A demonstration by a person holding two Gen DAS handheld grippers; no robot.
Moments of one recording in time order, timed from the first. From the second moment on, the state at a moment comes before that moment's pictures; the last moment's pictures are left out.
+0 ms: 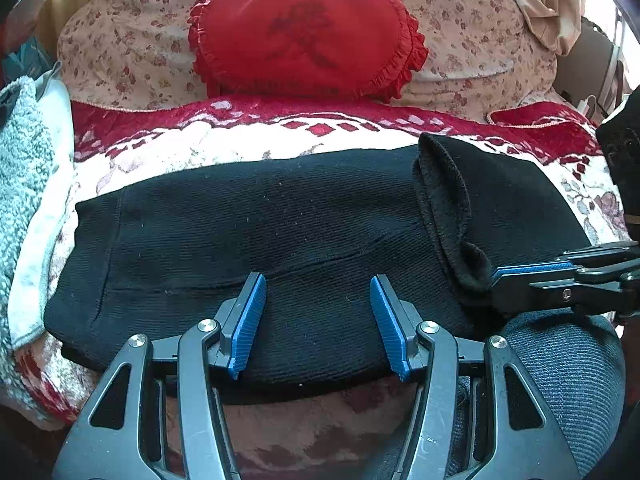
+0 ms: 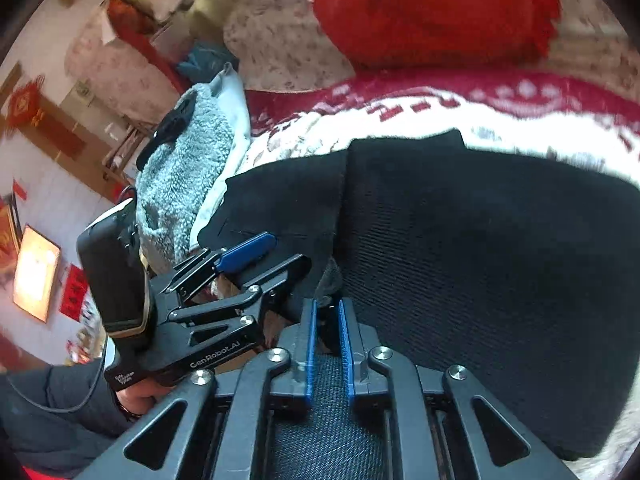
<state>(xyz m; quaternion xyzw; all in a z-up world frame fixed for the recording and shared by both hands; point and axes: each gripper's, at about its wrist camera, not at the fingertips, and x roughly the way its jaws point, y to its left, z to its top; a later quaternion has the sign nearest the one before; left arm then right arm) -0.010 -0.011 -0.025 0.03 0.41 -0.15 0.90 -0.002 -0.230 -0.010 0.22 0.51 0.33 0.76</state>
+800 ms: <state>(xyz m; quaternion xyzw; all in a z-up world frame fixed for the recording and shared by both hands) 0.031 -0.077 -0.007 0.07 0.41 -0.31 0.85 -0.069 -0.325 0.011 0.10 0.46 0.16 0.87</state>
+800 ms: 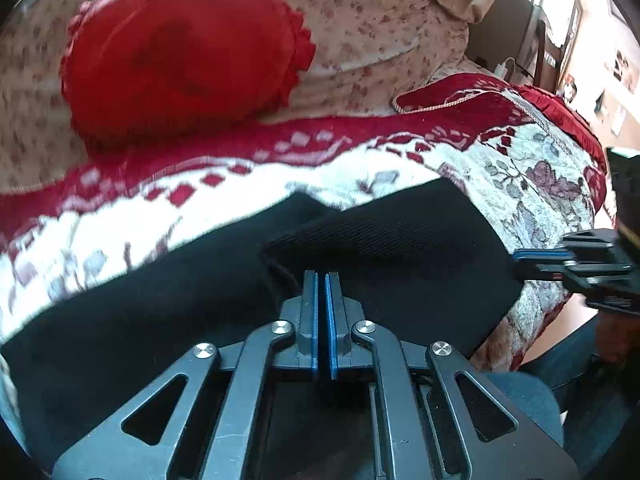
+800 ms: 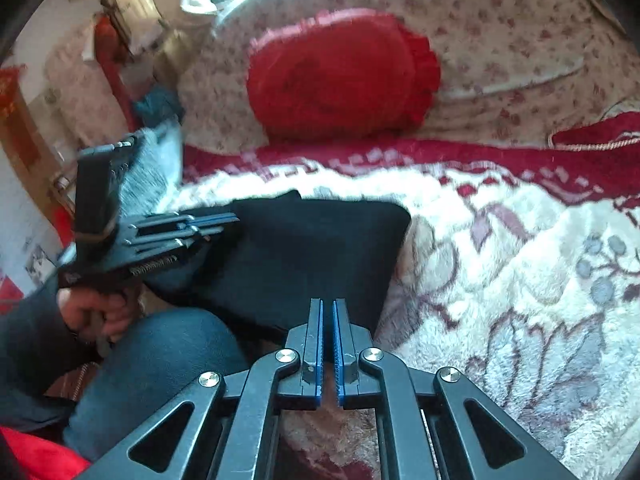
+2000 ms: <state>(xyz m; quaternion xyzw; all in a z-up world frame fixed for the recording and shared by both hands) 0.018 -0.072 0.046 0.06 0.37 -0.35 0.86 -0.047 -0.348 0.040 0.17 0.39 0.15 0.89</state>
